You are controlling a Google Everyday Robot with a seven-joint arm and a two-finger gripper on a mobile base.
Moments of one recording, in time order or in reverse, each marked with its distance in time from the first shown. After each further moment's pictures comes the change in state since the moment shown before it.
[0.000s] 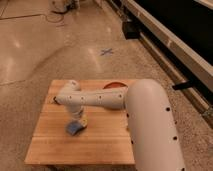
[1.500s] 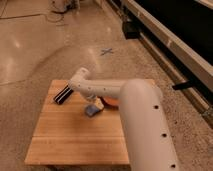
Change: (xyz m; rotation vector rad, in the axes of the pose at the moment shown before) arm 0.156 0.031 -0.007 -0.094 0.235 0.146
